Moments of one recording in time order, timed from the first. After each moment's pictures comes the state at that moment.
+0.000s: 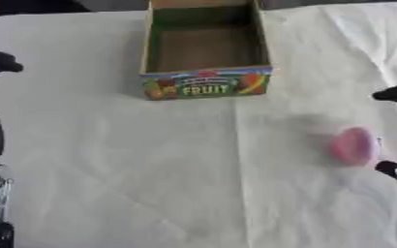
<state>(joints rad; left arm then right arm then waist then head) -0.27 0.15 0.12 -1.98 0.16 -0.23 0.12 -0.11 -0.92 0.00 -1.98 0.62 -0.16 0.37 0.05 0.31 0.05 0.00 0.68</state>
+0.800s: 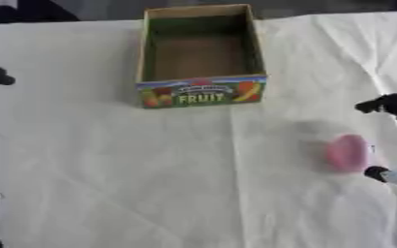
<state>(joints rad) -0.27 0.15 0.11 -1.98 0.17 -0.22 0.11 -0.18 -0.94 0.06 -1.96 0.62 0.04 0.56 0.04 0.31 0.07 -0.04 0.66</state>
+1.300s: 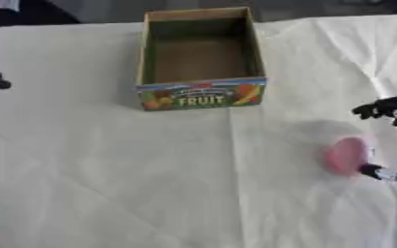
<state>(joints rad) -0.27 0.15 0.10 -1.98 0.17 -0.22 0.11 -0.22 -0.94 0.09 -1.87 0.60 0.05 0.62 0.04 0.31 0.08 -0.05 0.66</state>
